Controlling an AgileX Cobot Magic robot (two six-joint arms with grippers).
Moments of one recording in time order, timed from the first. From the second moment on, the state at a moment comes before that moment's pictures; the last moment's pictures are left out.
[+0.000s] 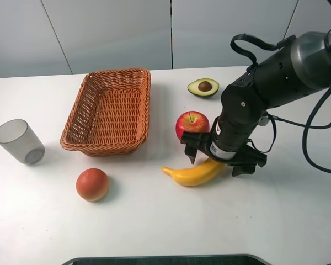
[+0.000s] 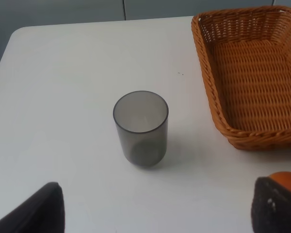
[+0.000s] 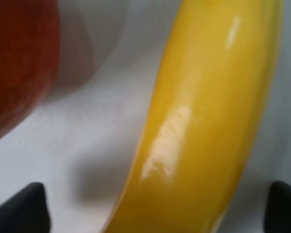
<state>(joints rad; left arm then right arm) -0.01 0.00 -0.51 0.03 1.08 -0.02 0.69 1.90 -0.83 -0.09 0.47 1.11</state>
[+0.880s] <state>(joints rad) -0.01 0.00 -0.51 0.03 1.08 -0.02 0.69 1.92 -0.84 -0.07 0.49 1.13</state>
